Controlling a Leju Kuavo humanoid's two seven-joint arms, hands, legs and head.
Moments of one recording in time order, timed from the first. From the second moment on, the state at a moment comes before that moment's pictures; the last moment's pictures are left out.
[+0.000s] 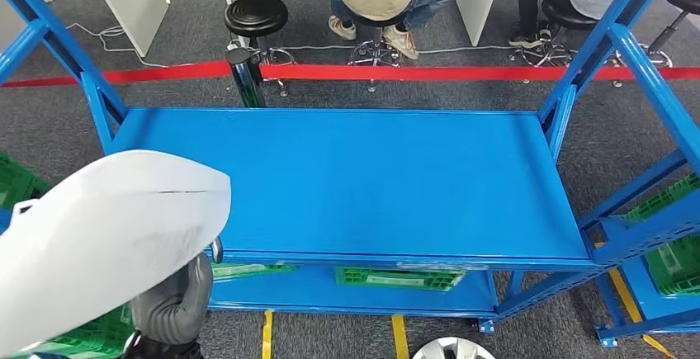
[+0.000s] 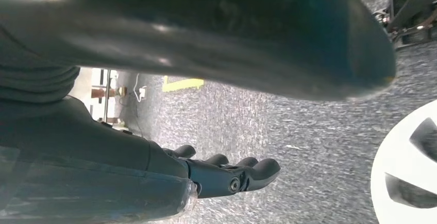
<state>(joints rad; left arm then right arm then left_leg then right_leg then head) -0.11 0.33 -0.83 -1.98 0.23 0.47 -0.64 -0.15 0.14 -1.41 -0.08 1.52 -0.25 0.06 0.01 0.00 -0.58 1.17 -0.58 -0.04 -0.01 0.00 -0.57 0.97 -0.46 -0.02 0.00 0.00</state>
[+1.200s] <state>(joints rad) -0.11 0.32 -0.85 -1.93 0.25 0.44 -0.65 -0.16 0.11 -1.41 -0.06 1.52 -0.31 -0.05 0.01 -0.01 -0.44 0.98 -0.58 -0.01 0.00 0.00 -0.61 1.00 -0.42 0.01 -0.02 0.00</state>
